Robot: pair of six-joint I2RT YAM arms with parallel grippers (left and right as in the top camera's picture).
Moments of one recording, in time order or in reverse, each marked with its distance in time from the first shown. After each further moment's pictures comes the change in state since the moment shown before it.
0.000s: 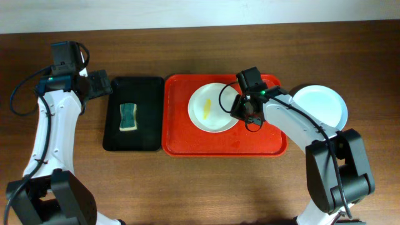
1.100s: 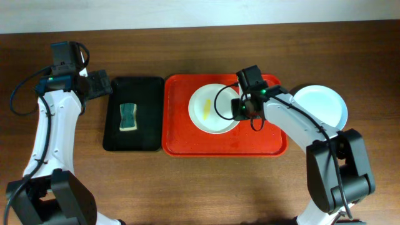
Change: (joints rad) left arm 0.000 0.000 0.000 0.000 0.000 0.000; right arm -0.008 0.000 0.021 0.008 -0.010 -0.497
